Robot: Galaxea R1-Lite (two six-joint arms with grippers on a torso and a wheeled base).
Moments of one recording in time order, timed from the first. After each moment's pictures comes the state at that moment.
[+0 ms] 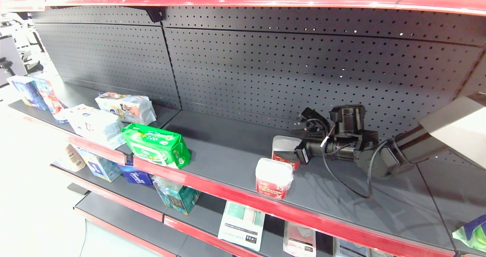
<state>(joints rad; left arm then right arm) 0.00 0.00 0.00 0.00 -0.02 -0.03 0.32 2.14 -1.05 -0.65 0.44 -0.38</state>
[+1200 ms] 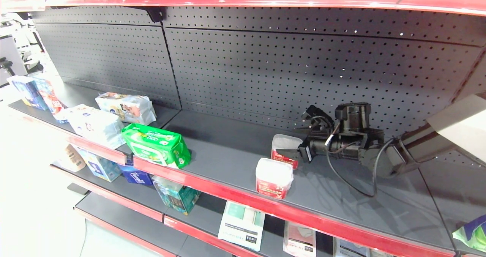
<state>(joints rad) 0.00 0.00 0.00 0.00 -0.02 -0.03 0.29 2.12 -1.03 -0.66 0.48 -0.37</state>
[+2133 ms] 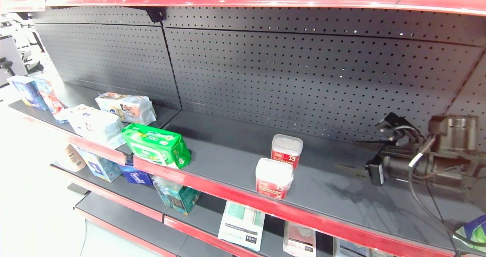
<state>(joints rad) 0.00 0.00 0.00 0.00 -0.02 -0.03 0.06 1.68 -0.55 -0.66 0.50 -0.36</state>
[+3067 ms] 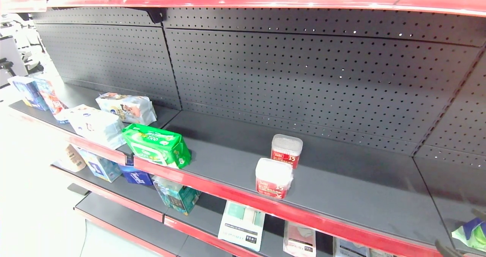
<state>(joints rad) 0.00 0.00 0.00 0.00 -0.02 -0.03 -0.03 0.53 -0.04 -0.37 0.39 -0.11</state>
